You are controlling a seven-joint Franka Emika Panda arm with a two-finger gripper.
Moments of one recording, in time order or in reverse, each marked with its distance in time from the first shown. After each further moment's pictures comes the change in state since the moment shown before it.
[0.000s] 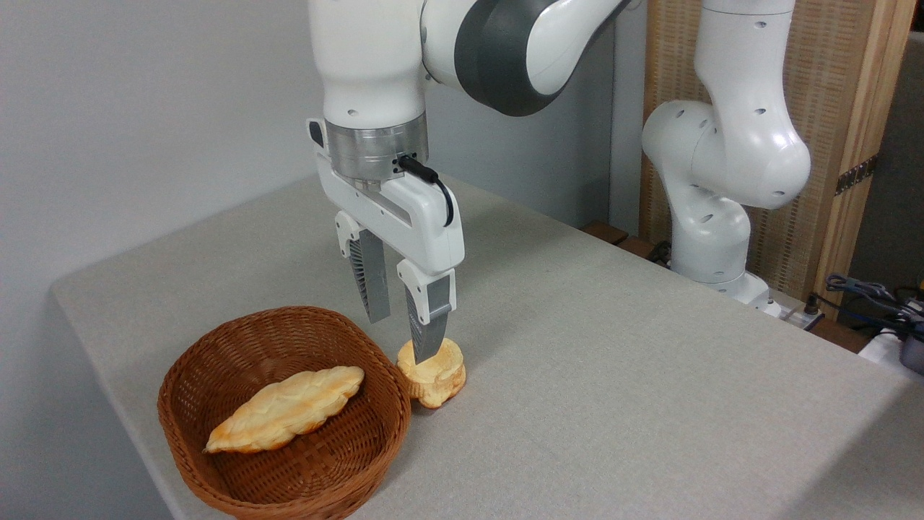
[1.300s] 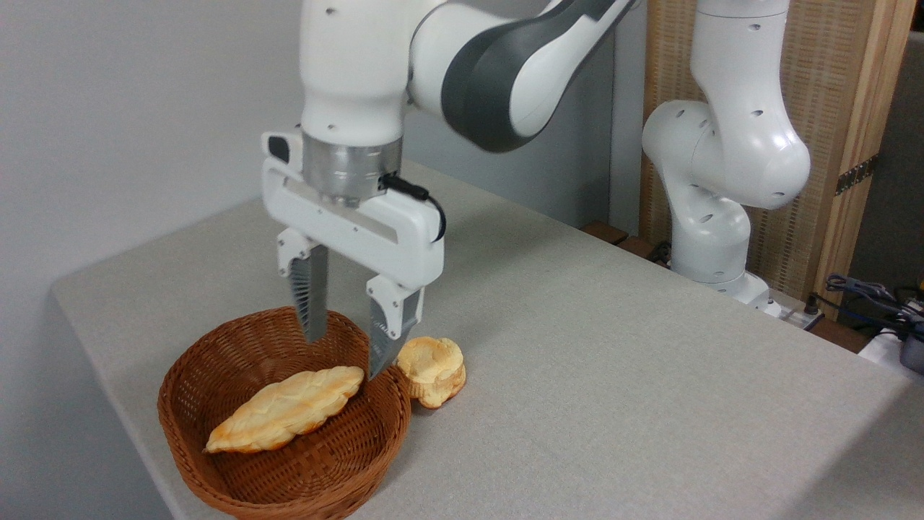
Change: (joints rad) arm -0.008 0.067 -0.011 0.003 -0.094 0.208 -0.294
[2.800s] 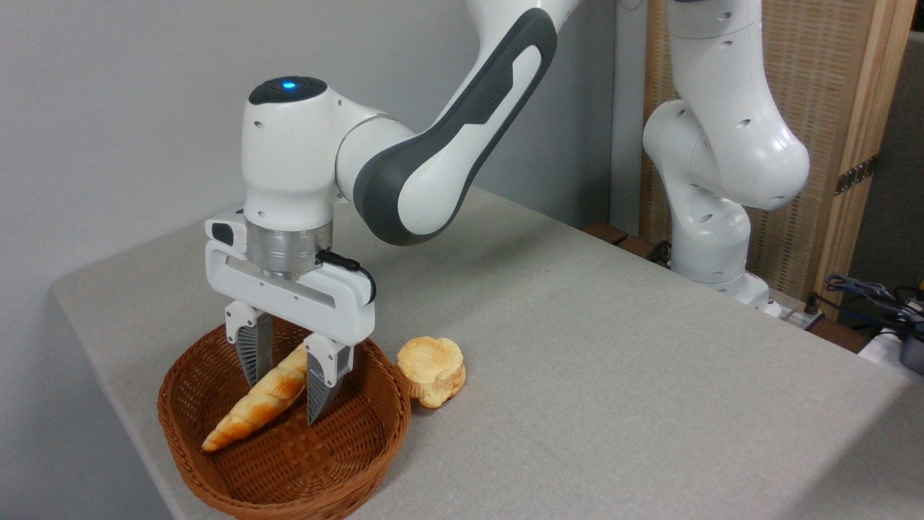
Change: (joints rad) arm -0.023 0.231 -0.124 0.028 0.078 0.256 -0.309
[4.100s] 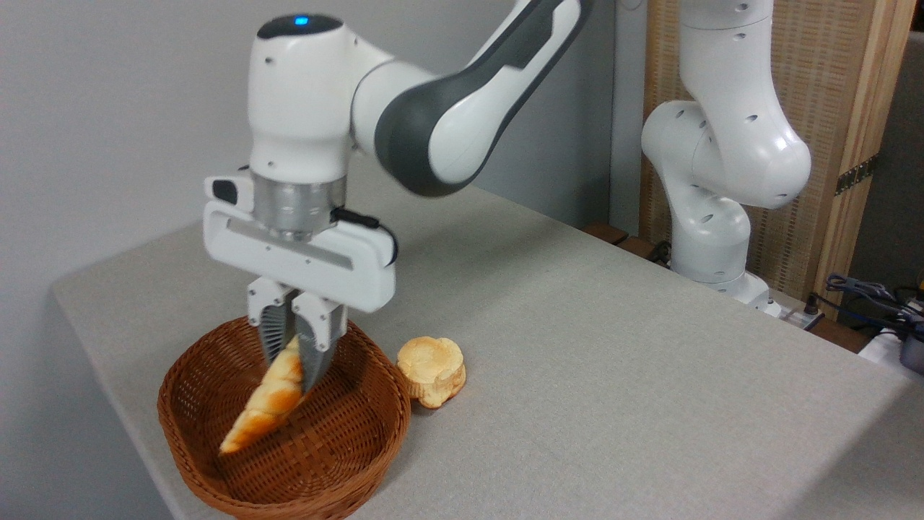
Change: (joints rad) arm 0.049 -0.109 0.030 0.030 0.000 -0.138 0.022
